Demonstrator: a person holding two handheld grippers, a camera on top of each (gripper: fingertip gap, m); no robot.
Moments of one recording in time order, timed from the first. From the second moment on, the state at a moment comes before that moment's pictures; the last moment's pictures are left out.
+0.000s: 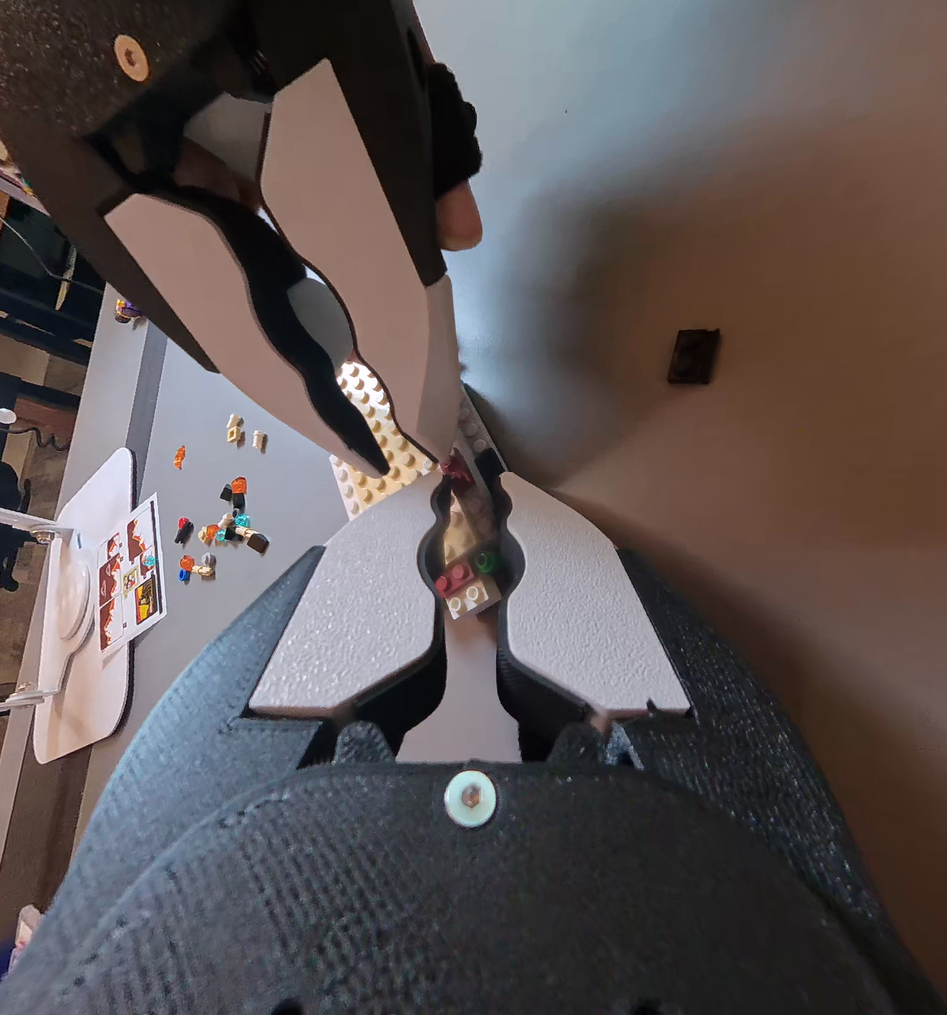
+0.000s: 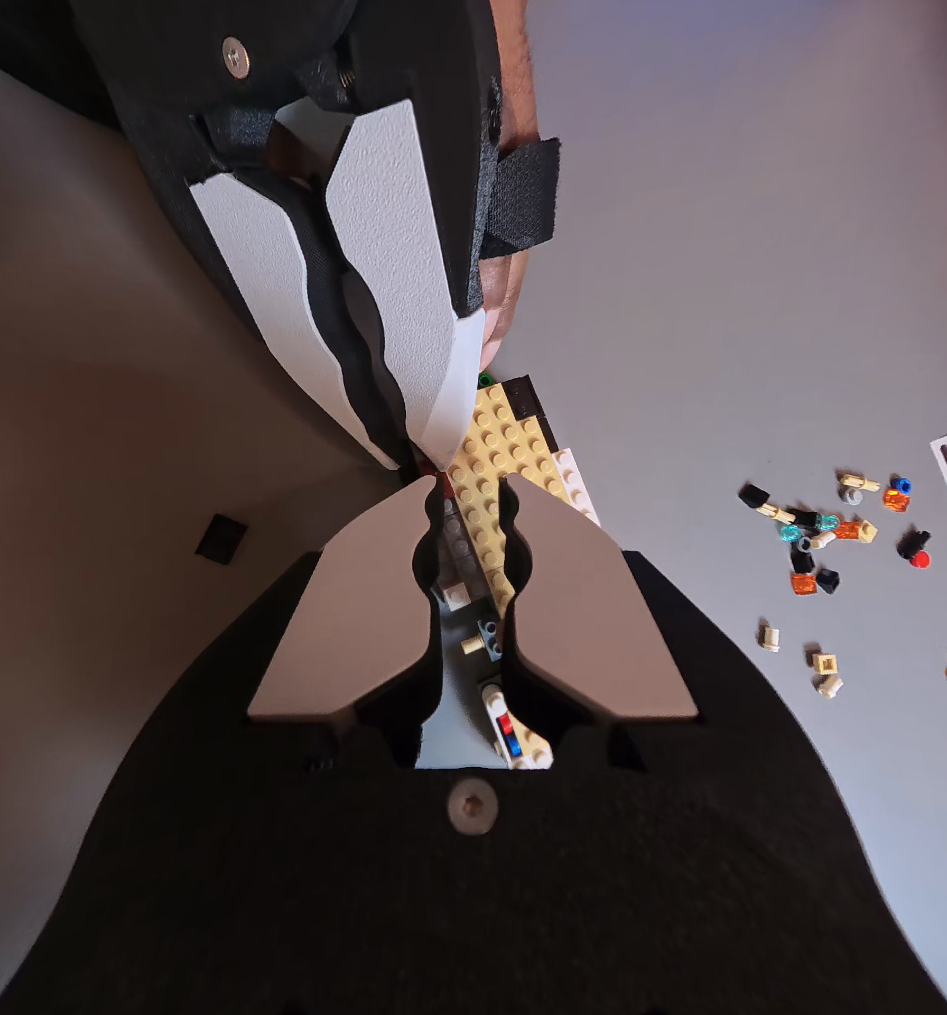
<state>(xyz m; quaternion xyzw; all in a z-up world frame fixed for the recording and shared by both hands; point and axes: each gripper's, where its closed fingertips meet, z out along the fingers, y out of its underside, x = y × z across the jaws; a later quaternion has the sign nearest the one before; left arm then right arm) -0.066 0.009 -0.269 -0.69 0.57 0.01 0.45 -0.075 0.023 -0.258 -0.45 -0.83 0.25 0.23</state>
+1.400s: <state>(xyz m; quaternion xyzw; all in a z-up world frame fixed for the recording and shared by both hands) -0.053 -0.017 -0.242 -0.66 0.57 -0.07 0.49 -0.053 -0.028 -0.233 -0.52 -0.72 0.45 0.08</state>
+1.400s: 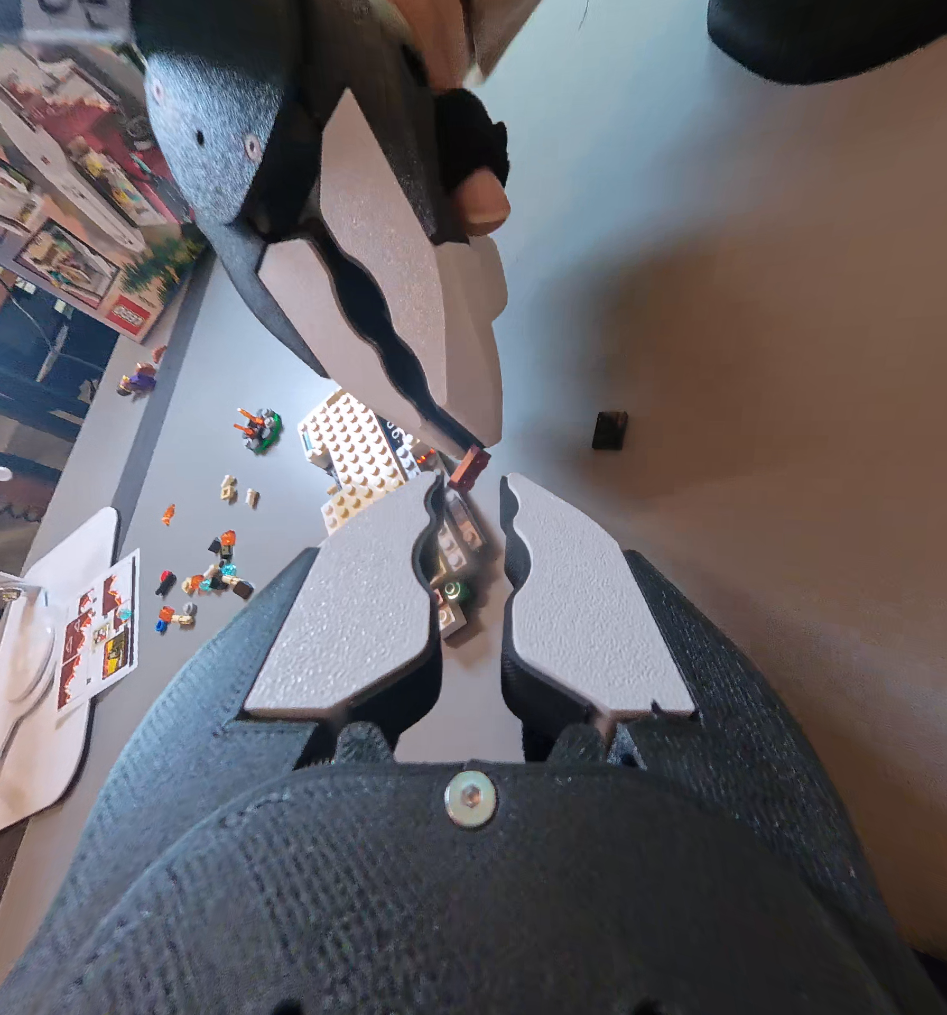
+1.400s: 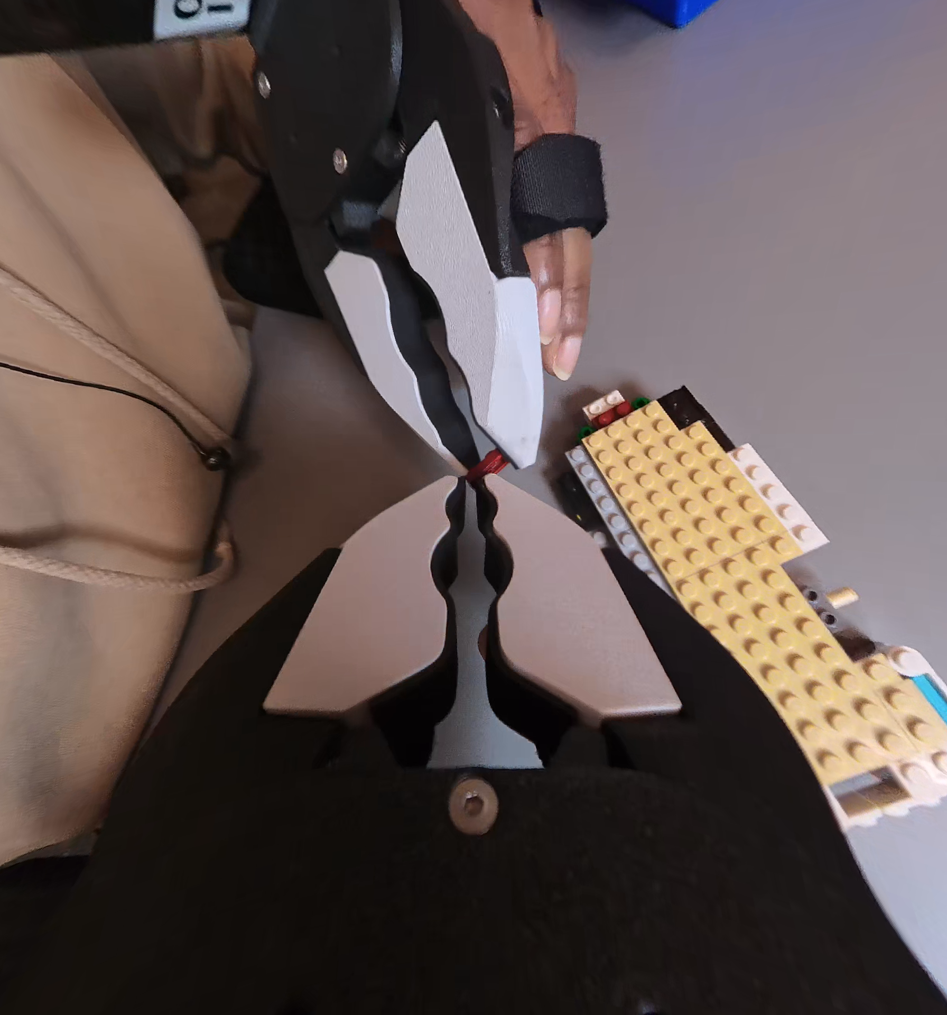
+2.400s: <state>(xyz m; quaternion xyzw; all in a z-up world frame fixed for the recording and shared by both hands) -0.064 -0.004 -0.250 -0.77 0.42 -0.25 0.41 -0.068 -0.001 -0.244 -0.40 -0.81 0.28 0.32</state>
